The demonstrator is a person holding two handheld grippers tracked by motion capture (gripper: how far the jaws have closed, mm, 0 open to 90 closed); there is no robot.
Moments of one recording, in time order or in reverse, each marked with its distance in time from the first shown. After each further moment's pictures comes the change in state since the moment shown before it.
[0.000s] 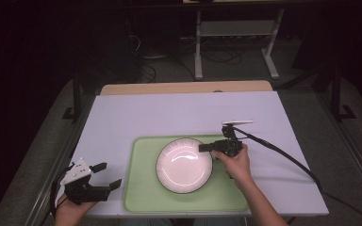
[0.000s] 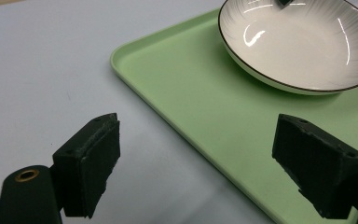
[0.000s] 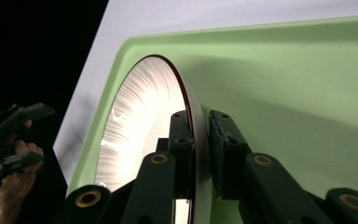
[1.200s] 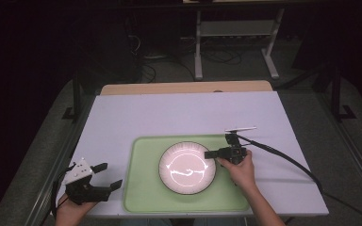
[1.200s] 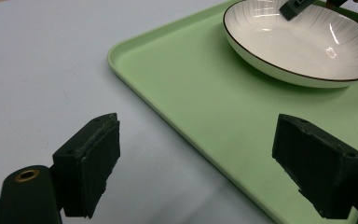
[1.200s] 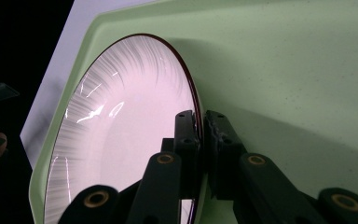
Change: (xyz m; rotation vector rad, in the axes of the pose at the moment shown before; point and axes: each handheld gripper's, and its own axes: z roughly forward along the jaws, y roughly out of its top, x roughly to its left) left arm -0.001 0.000 0.002 0.010 -0.003 0.008; right arm -0.014 -0.019 -0.003 0.013 -0.072 -0.035
